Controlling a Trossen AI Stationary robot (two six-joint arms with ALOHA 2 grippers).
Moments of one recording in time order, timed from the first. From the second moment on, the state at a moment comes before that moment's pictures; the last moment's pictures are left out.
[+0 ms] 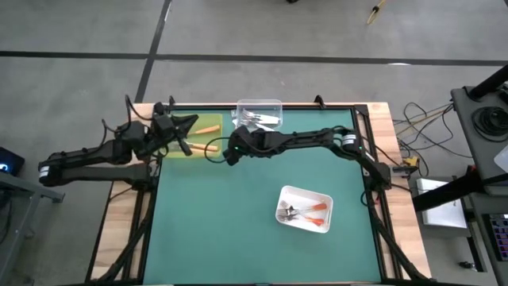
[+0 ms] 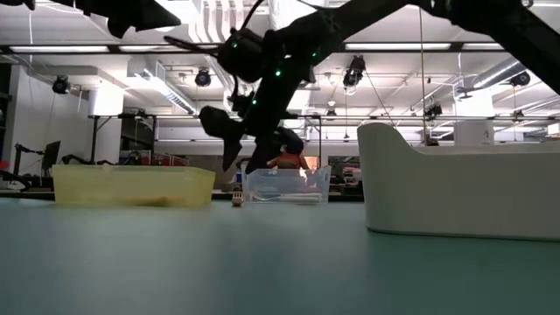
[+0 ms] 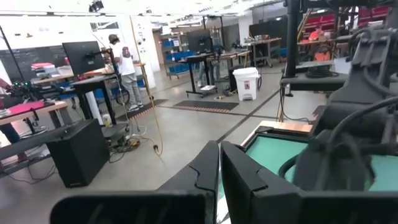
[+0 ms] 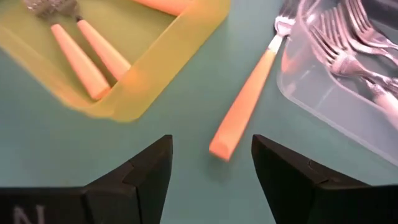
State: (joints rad) left arm 0.19 0.57 0.60 0.04 -0.43 0.16; right arm -0.16 2.24 1.81 -0.47 0.37 0.65
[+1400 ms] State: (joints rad) left arm 0.19 0.54 0.58 0.04 -0.43 0.18; right arm -0.19 2.42 1.90 -0.50 0.44 0.63
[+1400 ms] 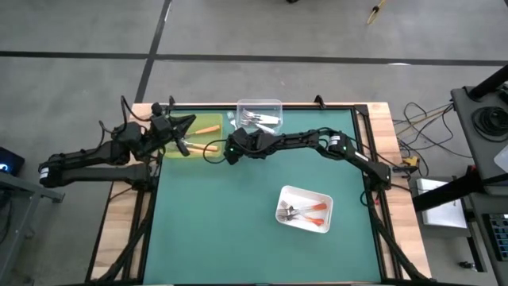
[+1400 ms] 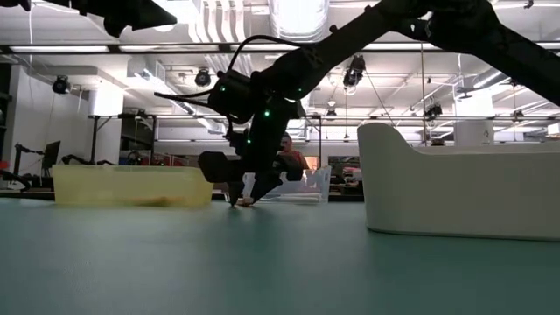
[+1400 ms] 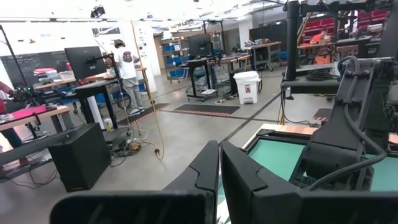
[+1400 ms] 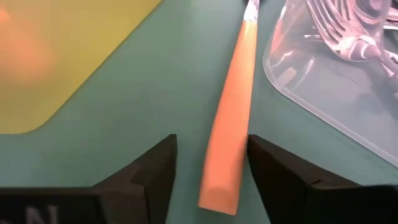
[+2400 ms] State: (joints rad) left arm 0.19 0.54 0.58 0.04 -0.43 0.18; right arm -0.14 2.31 1.91 -1.09 0.07 0.54
